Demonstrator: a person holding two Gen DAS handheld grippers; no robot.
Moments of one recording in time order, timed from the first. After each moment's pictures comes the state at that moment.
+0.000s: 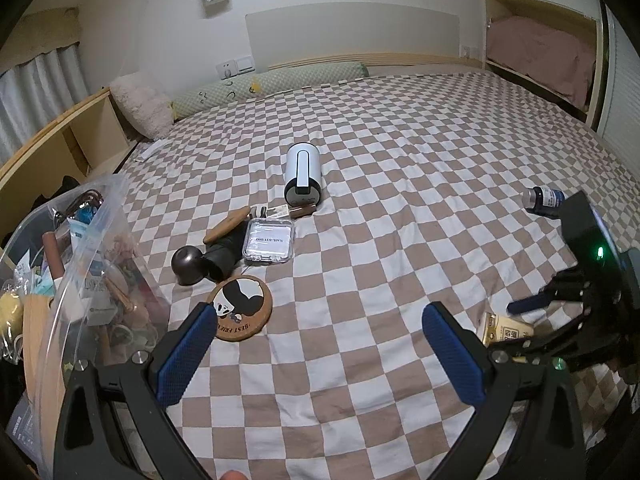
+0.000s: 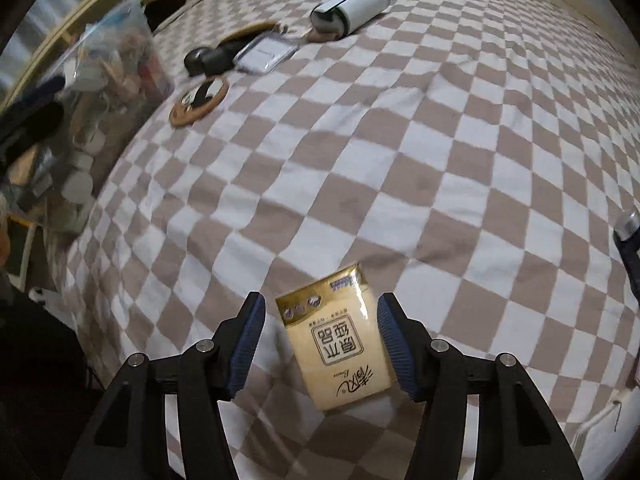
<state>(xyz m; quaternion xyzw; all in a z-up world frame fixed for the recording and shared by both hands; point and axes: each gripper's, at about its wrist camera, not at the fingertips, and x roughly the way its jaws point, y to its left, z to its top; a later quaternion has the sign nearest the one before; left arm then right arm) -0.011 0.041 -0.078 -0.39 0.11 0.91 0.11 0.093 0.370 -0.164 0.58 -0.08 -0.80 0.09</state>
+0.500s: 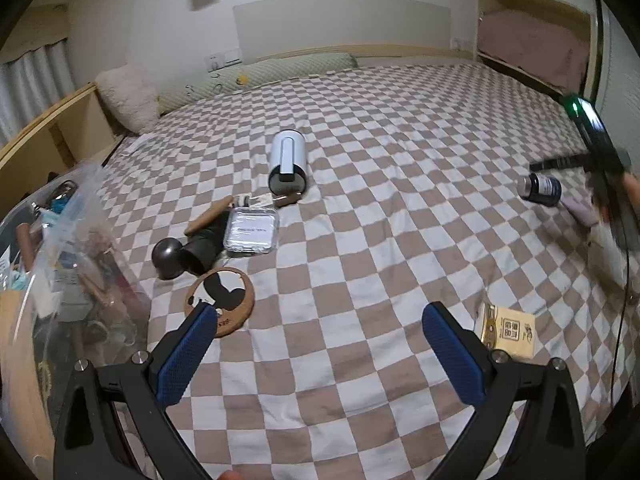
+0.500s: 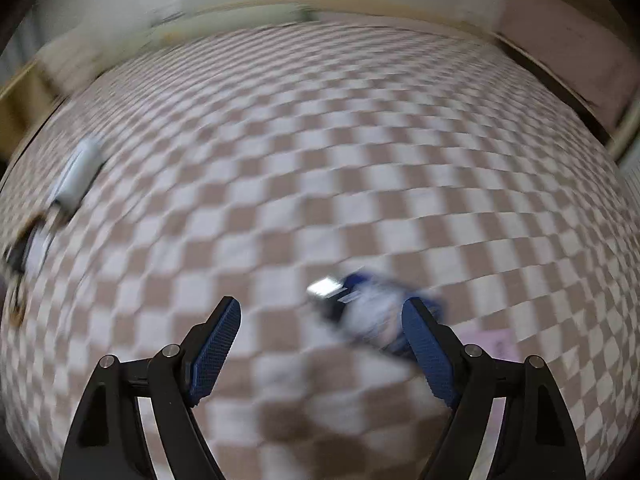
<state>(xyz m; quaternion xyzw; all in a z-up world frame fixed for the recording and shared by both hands) -0.016 0.052 -0.103 -0.40 0.12 0.90 0.13 0.090 0.622 -0.143 0.49 -0.14 -0.83 -0.23</state>
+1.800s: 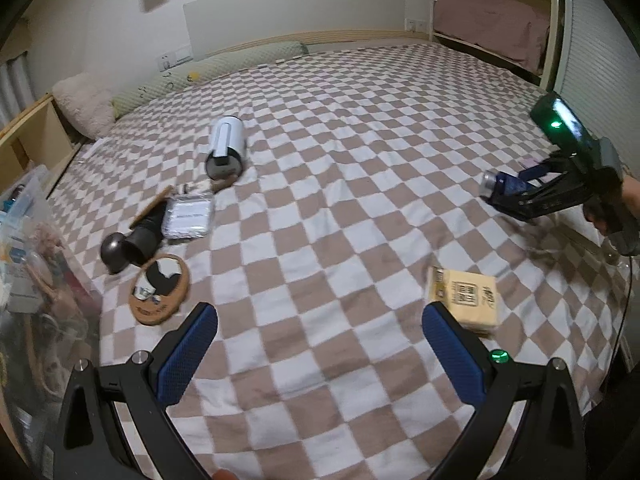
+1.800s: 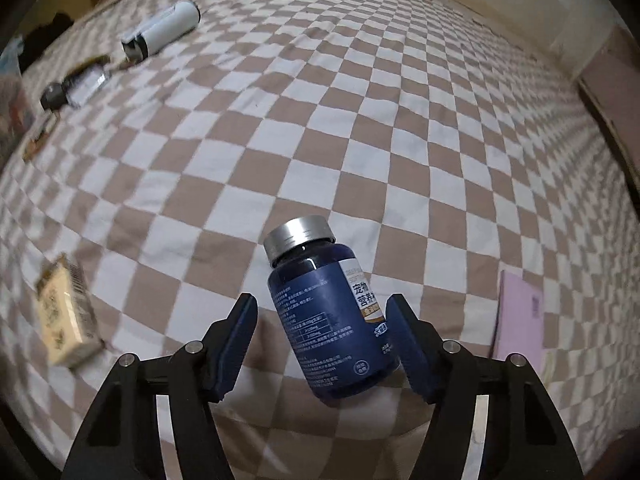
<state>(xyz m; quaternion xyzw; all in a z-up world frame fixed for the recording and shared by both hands) 0.017 0.092 -0.133 -0.41 0.14 0.88 0.21 0.133 0.537 -0.173 0.58 0.02 -0.81 -0.09</state>
